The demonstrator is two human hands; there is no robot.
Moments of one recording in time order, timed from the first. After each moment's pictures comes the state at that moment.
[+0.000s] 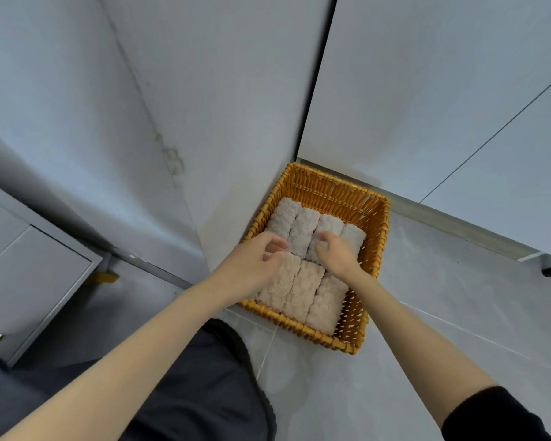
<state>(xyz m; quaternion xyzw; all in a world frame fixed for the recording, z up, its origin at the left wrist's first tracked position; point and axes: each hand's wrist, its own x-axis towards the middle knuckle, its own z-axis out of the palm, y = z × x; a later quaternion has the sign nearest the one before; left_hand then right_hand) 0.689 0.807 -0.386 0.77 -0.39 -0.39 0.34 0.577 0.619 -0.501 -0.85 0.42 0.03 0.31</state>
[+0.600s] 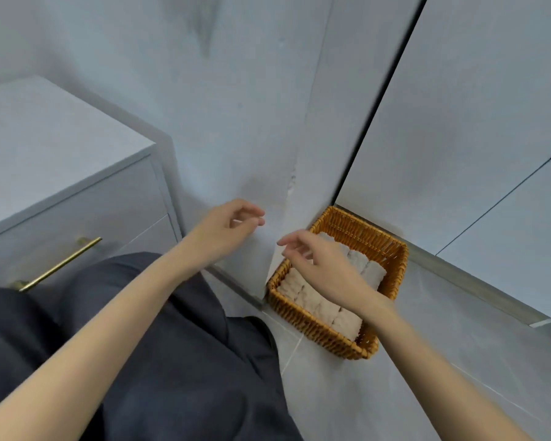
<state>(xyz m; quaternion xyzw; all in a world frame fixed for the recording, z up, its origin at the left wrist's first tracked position) 0.710 0.962 -0.249 0.77 -0.34 -0.23 0.48 0.582 0.811 -0.284 -0.92 0.12 -0.08 0.35</state>
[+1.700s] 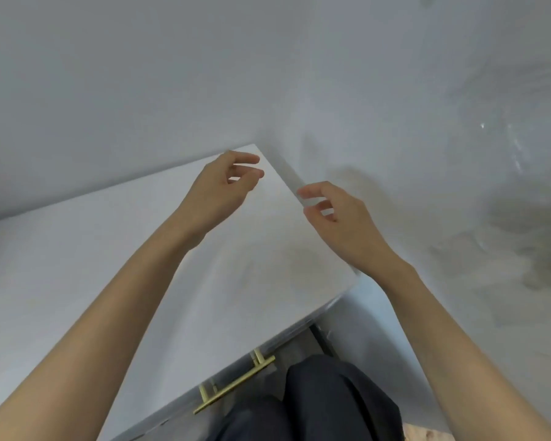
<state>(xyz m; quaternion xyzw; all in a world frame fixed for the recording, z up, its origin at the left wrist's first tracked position) 1.009 1.137 -0.136 0.82 -0.06 -0.10 0.56 0.961 0.942 -0.165 -0.89 0.01 -0.02 0.45</state>
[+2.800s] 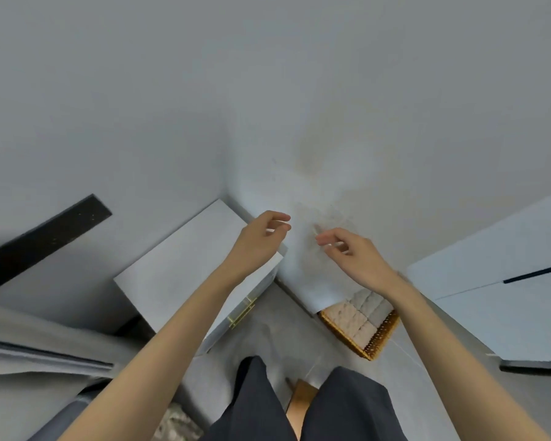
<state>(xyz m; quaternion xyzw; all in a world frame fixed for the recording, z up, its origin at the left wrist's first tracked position) 0.852 1.124 0.246 0.79 -0.17 -0.29 0.51 0.748 0.942 0.233 -0.89 0.18 0.06 0.42</state>
